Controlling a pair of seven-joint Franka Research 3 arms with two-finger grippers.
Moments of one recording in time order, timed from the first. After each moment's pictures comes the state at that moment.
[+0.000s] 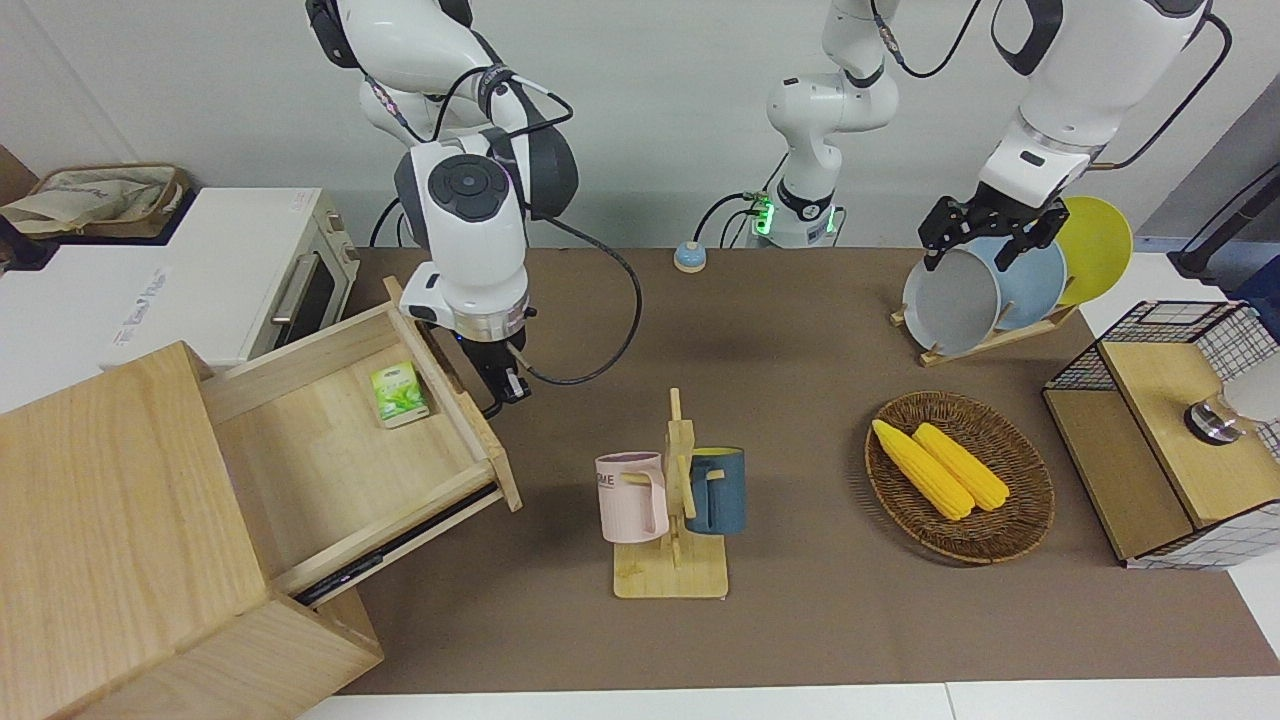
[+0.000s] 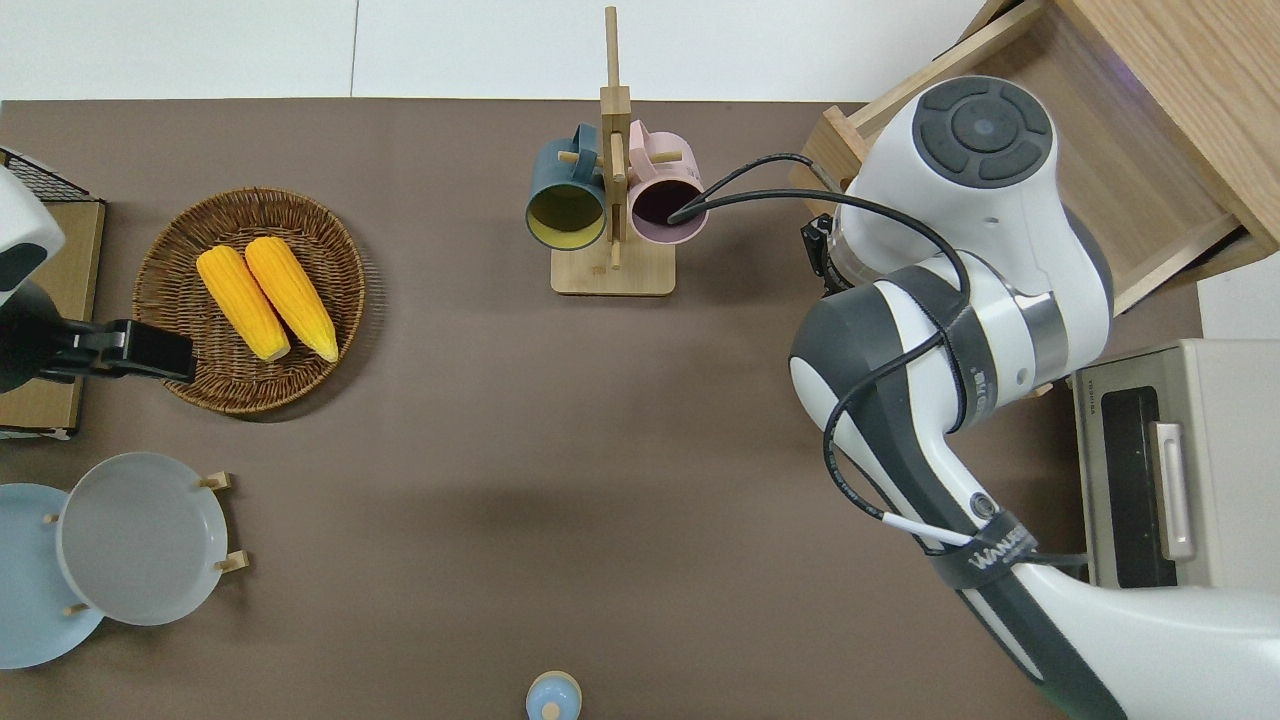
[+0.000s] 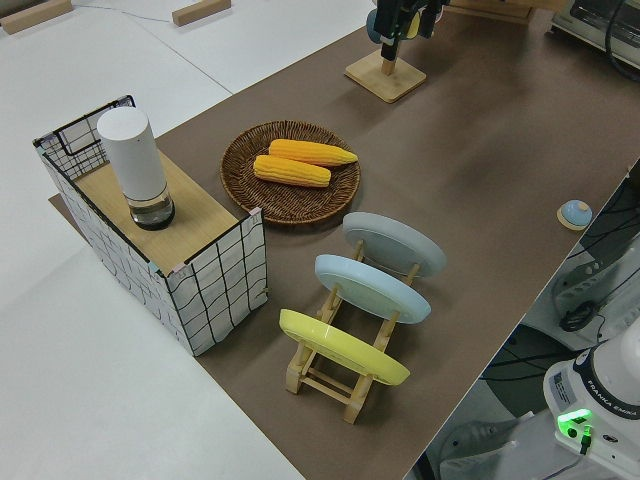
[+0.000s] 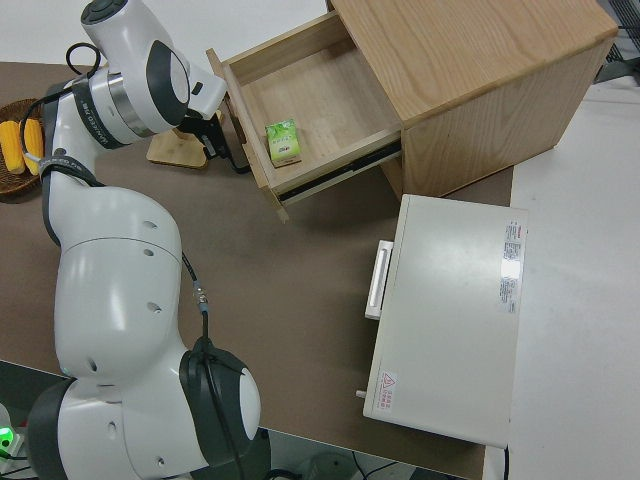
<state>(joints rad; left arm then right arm) 0.03 0.04 -0.06 -1.51 0.00 1.52 0.02 0.07 0.42 0.28 -1.38 -0.19 1.76 1.40</state>
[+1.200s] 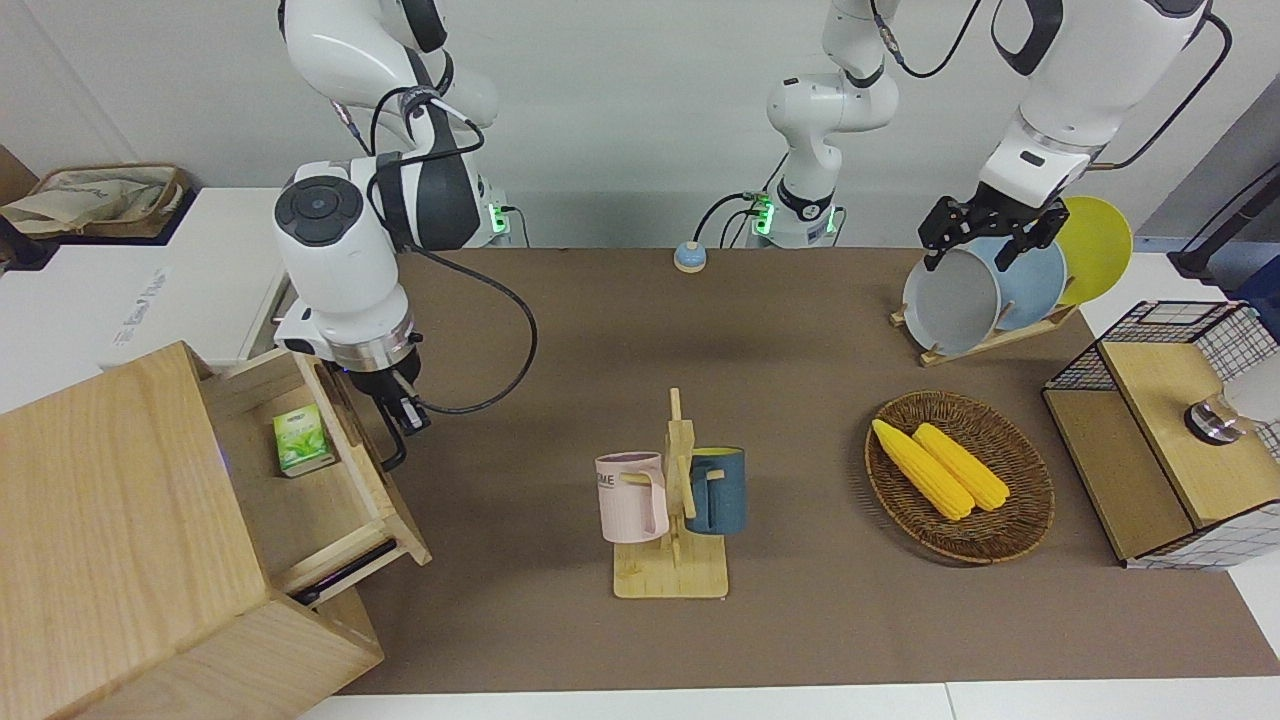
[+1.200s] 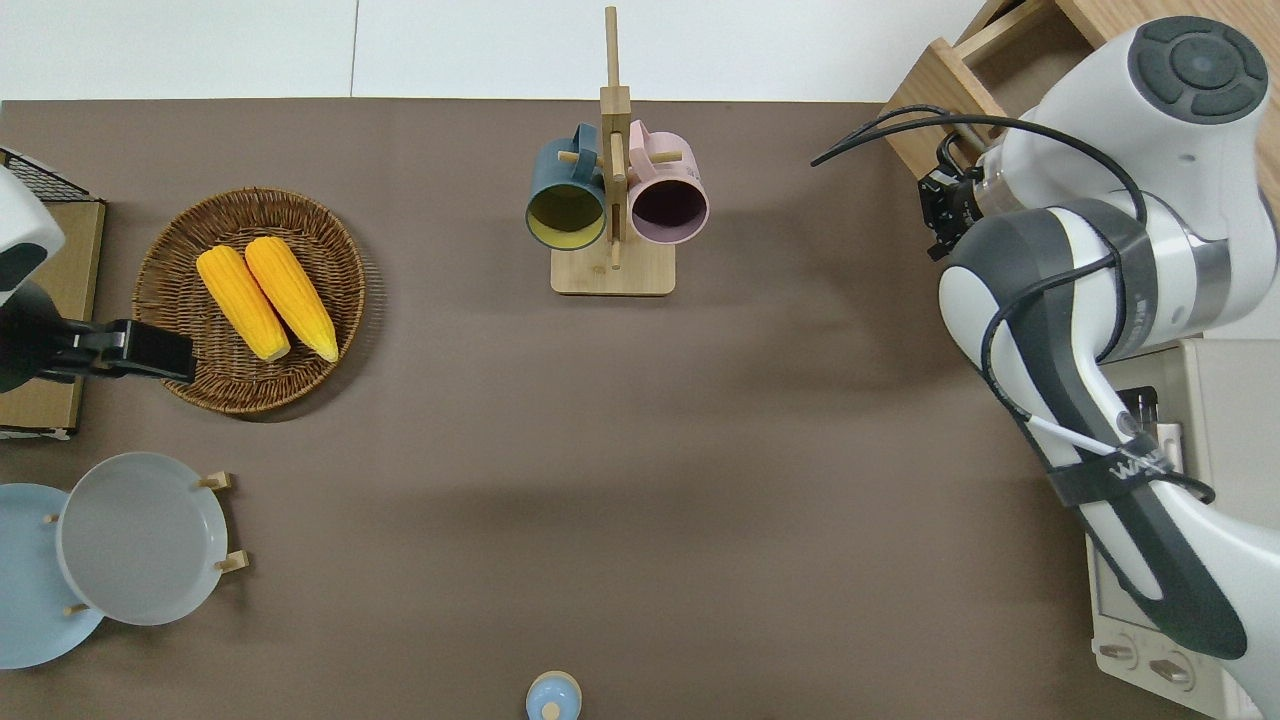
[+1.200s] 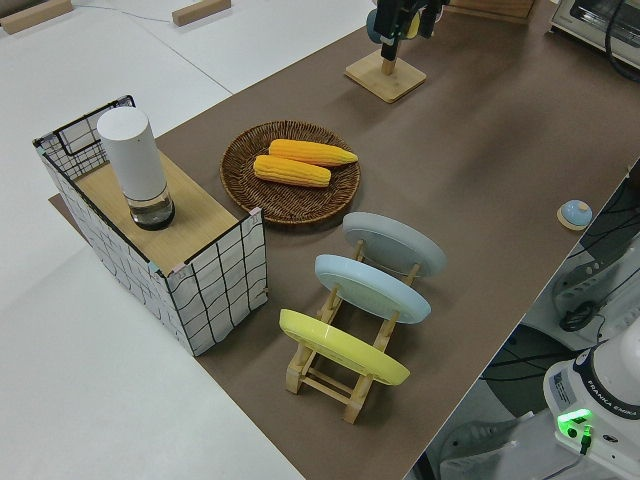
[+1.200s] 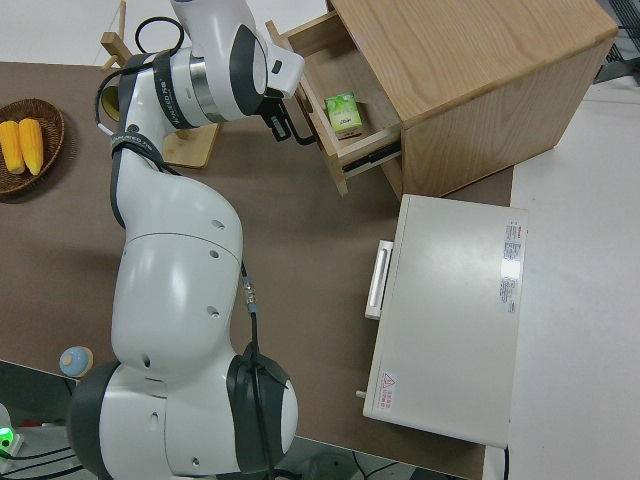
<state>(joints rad) 0.03 0.04 -0.06 -1.51 0.00 1.52 0.02 -0.09 0.46 0.27 -1.33 -0.19 1.80 1.15</state>
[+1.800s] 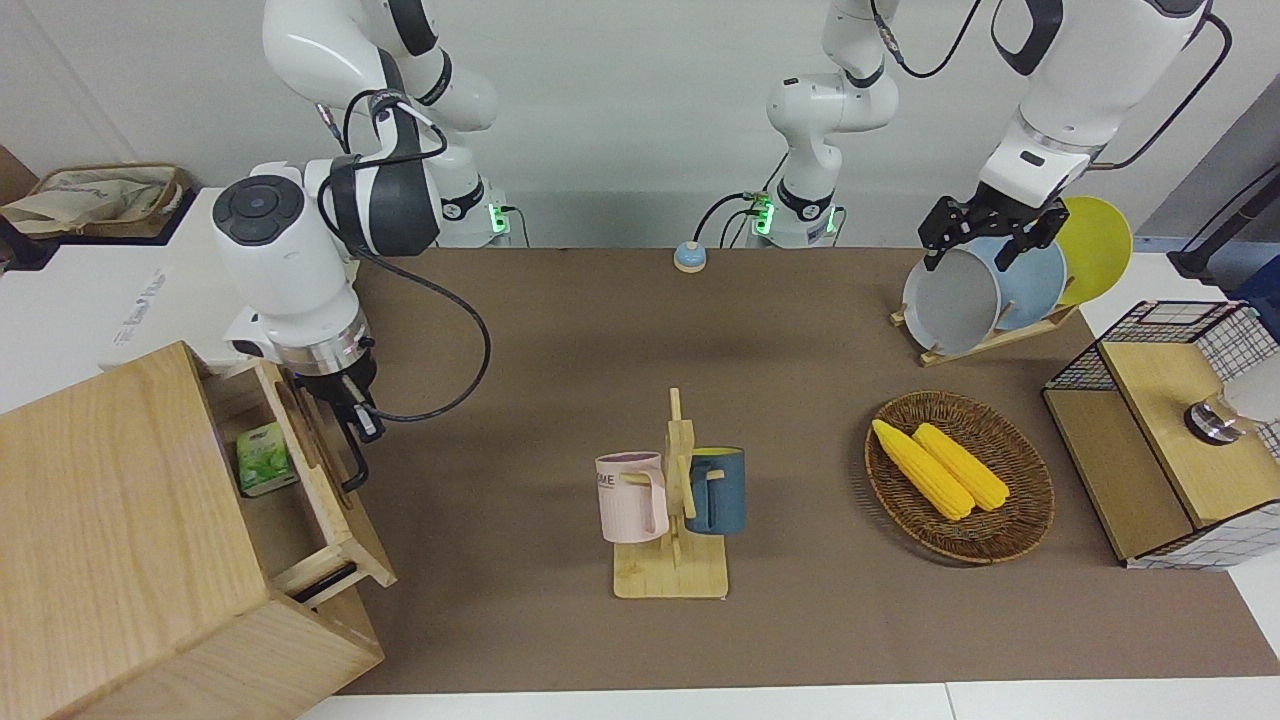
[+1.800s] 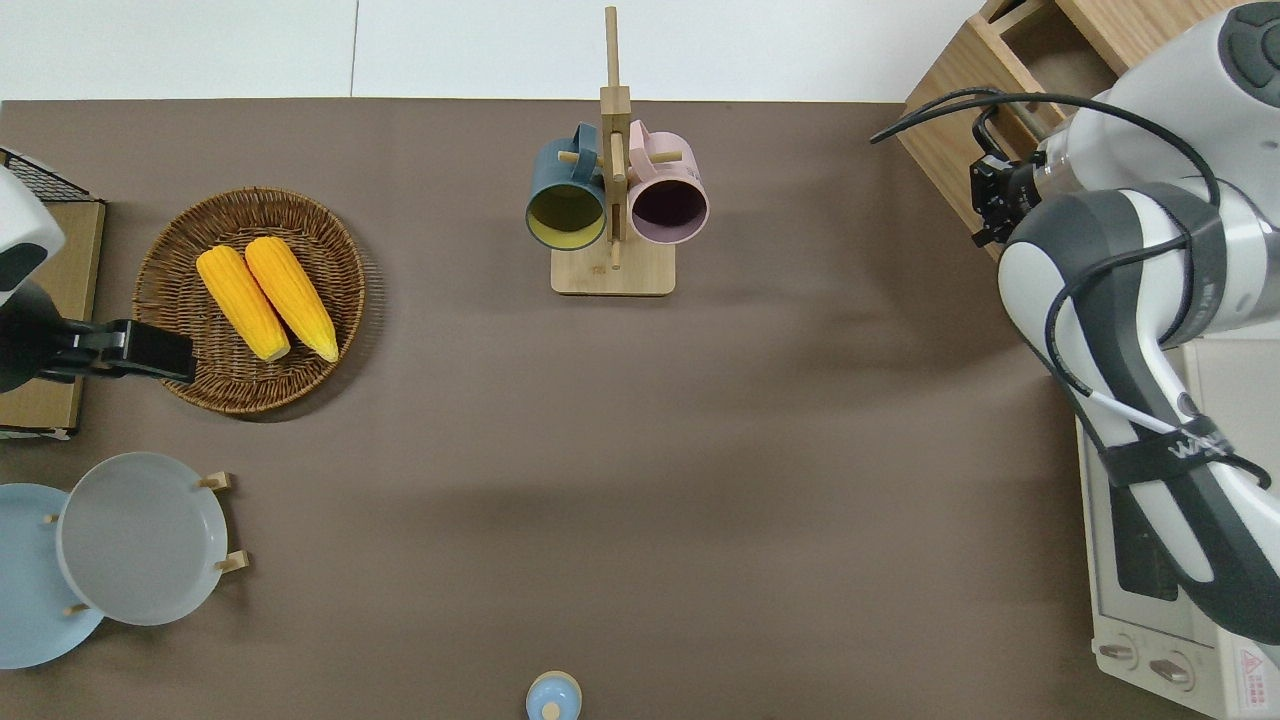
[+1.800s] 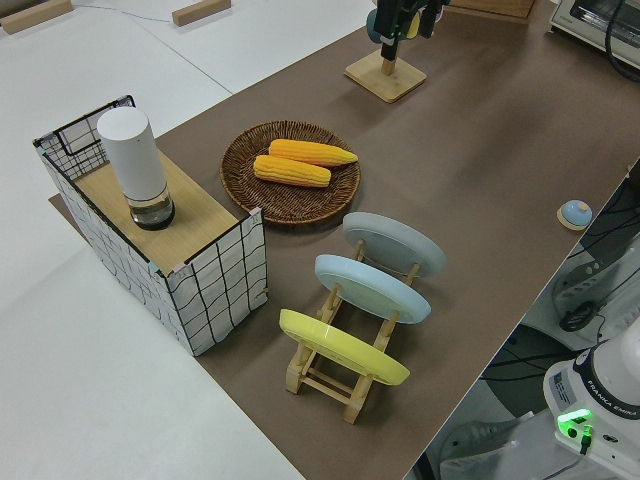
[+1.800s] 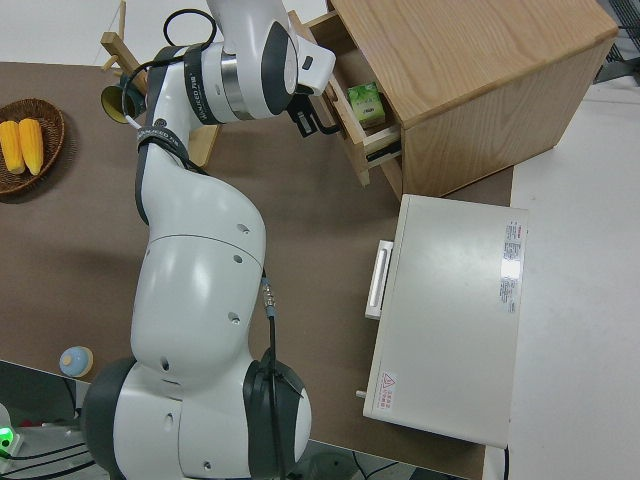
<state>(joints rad) 0.03 0.04 -0.06 -1.51 0.00 1.52 0.02 -0.15 0.46 0.27 -1.32 -0.19 1.81 1.13</state>
